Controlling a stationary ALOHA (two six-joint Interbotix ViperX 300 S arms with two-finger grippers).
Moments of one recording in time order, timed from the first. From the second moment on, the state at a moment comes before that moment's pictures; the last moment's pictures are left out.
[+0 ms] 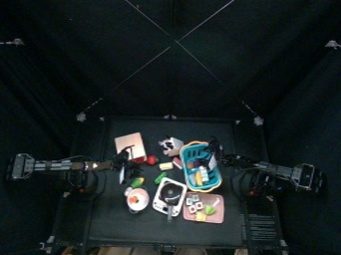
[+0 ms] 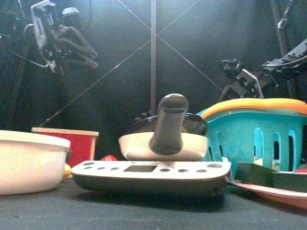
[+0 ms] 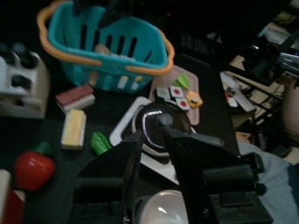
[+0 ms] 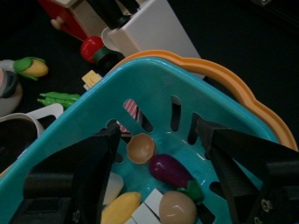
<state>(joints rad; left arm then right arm) 0.28 -0.68 0.88 -1.03 0.18 0.83 -0.49 -0.51 1.09 -1.00 -0.11 1.23</state>
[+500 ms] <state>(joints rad) 0.44 -0.51 0.67 -0.96 0.21 0.82 -0.48 -0.51 1.09 -1.00 -0.11 1.23</state>
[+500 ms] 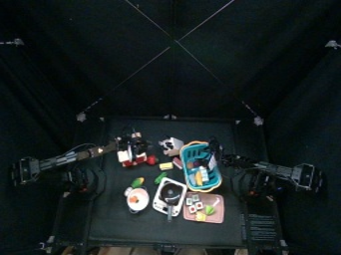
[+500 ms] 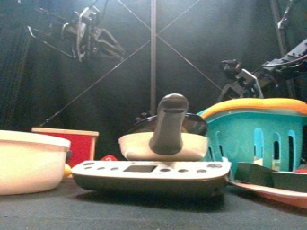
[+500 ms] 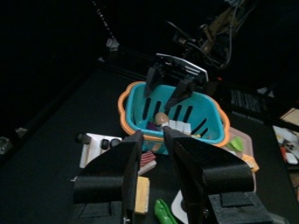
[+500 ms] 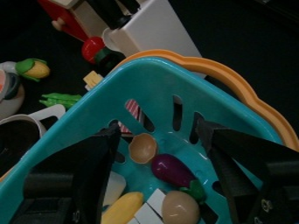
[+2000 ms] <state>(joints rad) -0.42 -0.59 0.96 0.41 0.94 -1.53 -0.45 -0.50 1.08 -0.99 -0.11 1.23</state>
